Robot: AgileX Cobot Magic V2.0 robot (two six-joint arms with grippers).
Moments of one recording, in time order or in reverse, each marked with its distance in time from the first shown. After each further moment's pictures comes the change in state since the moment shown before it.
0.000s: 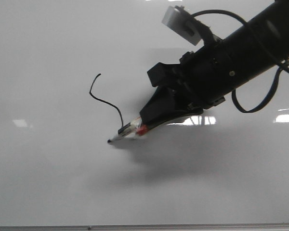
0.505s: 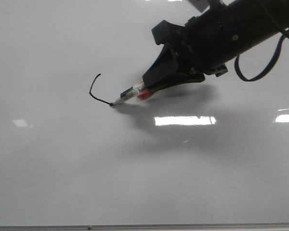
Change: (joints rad) left arm 0.000 0.000 0.000 0.000 -0.002 0.000; right arm -0.064 -0.055 -0.062 -0.042 0.034 0.063
